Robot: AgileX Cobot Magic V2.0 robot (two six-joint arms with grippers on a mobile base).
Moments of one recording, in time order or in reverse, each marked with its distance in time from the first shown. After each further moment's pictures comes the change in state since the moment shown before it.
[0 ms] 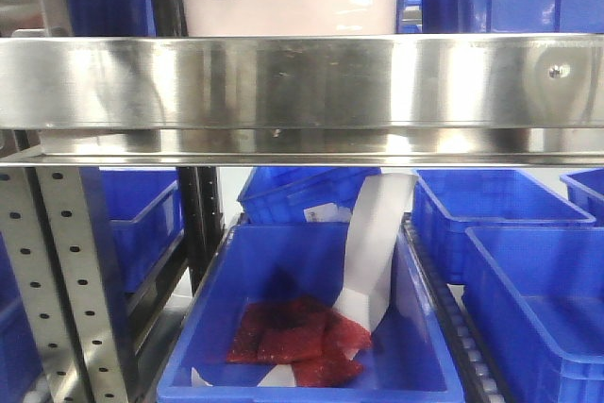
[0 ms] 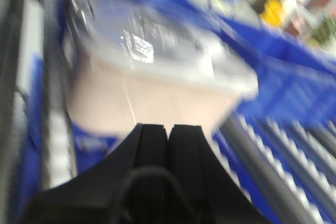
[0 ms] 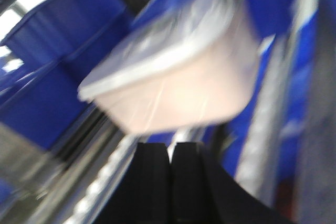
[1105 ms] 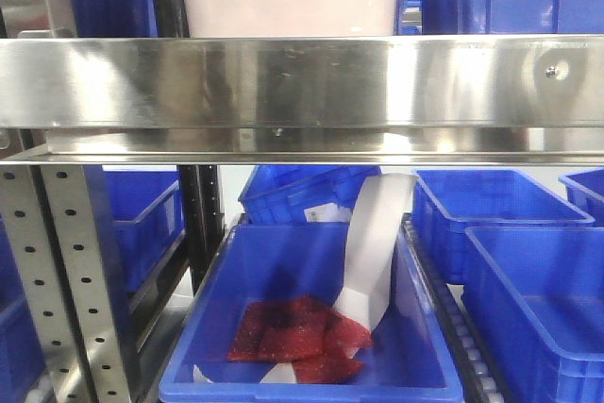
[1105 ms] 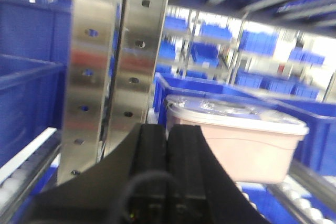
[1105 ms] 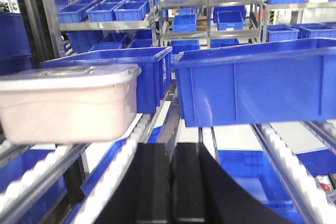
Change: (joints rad) left arm -0.106 -0.884 0.734 0.140 -0.473 0.127; right arm 0.089 -0.831 0.669 -0.400 -0.479 -0.008
